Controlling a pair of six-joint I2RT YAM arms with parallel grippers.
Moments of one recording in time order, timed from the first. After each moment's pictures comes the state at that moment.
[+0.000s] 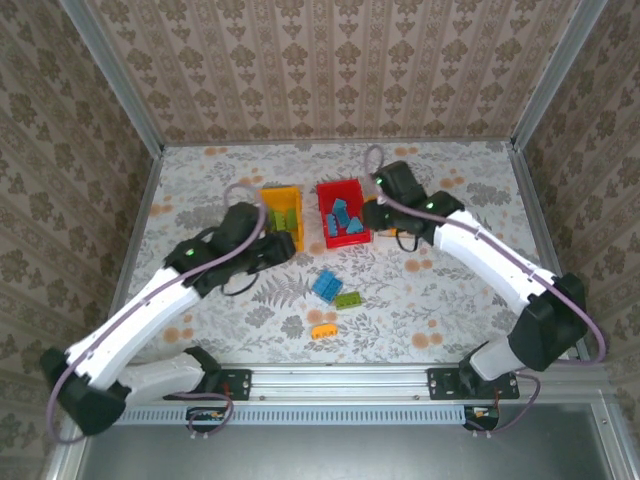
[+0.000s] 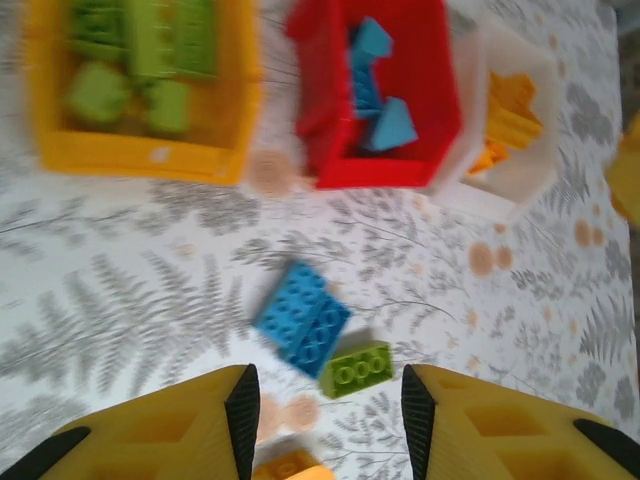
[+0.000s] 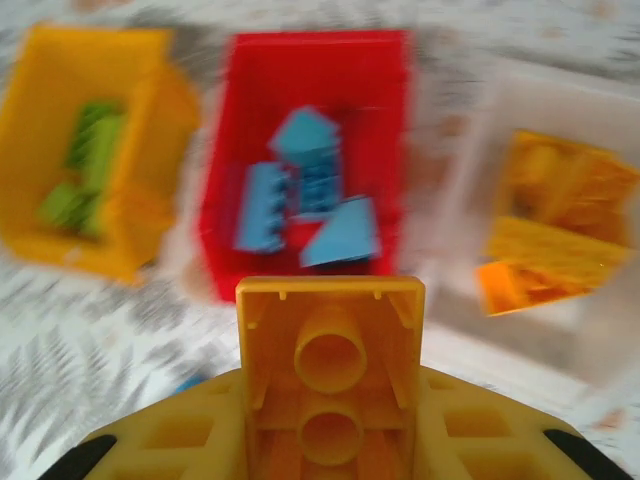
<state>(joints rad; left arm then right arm) -0.80 1.12 1.11 -0.78 -0.03 -0.86 0.49 1.50 1.32 -0.70 0.08 0.34</state>
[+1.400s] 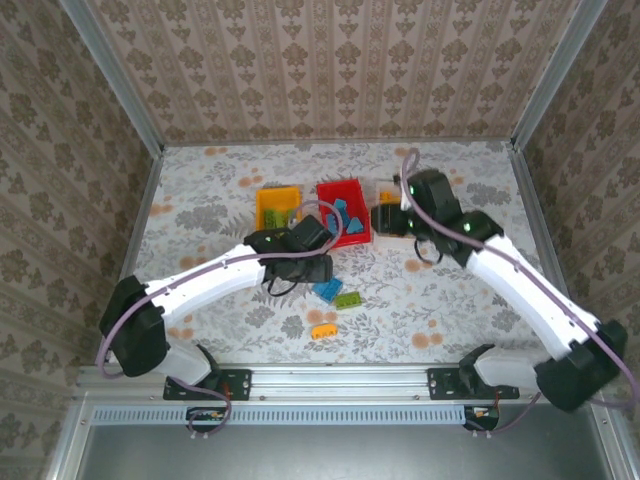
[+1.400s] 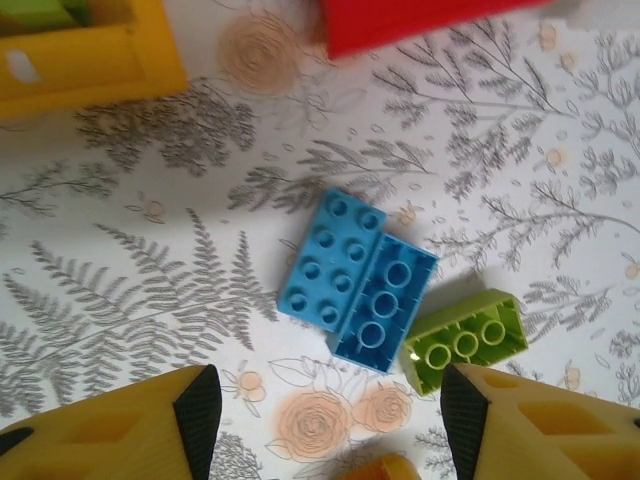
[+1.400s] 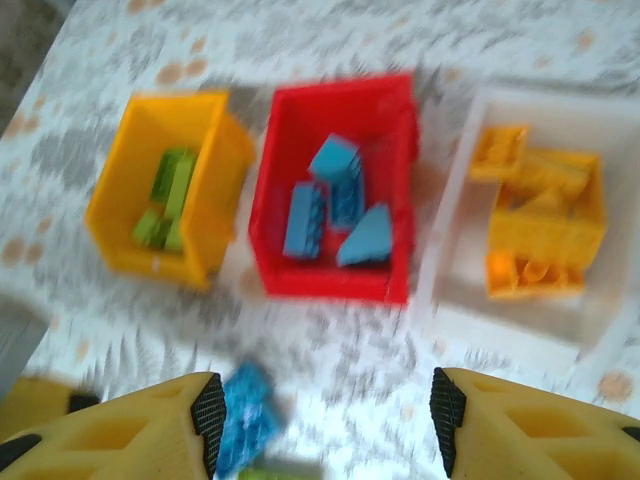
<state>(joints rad) -0.96 1.47 1.12 -0.78 -0.10 -0.74 0.52 1.19 1.13 -0.66 0.00 0.38</state>
